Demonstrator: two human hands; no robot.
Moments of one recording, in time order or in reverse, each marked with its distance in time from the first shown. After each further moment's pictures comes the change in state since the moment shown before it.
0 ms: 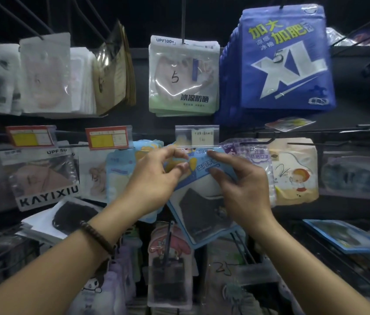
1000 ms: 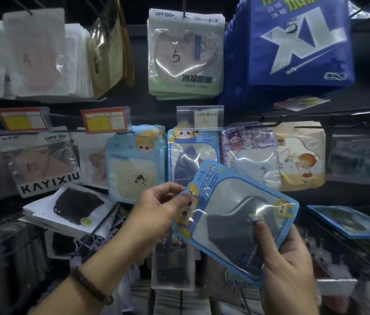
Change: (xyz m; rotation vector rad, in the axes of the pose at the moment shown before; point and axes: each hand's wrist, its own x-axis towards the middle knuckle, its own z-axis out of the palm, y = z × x) left_hand -0.073 -0.027 0.027 -0.636 -0.190 -0.524; right_hand -0.130 -0.006 -0.032 0.456 0.330 0.580
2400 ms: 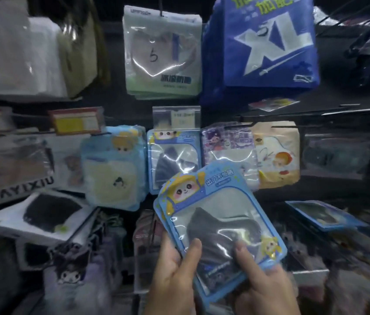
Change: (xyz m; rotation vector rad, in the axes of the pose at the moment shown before) left_hand -0.073 -0.044 0.087 -0.404 0.143 0.125; right_hand -0.032 -0.011 -0.005 0.070 0.003 0.136
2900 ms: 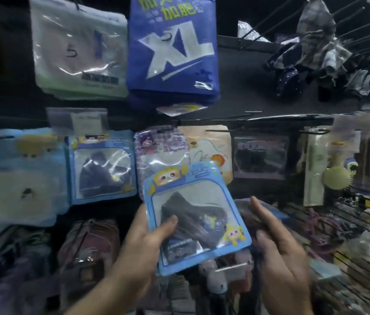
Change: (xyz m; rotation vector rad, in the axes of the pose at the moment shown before) left_hand 0.034 -0.023 0.093 0.104 -0.220 -0.161; right_hand 0.051 -0.084 -0.131 -0.470 0.095 -0.513
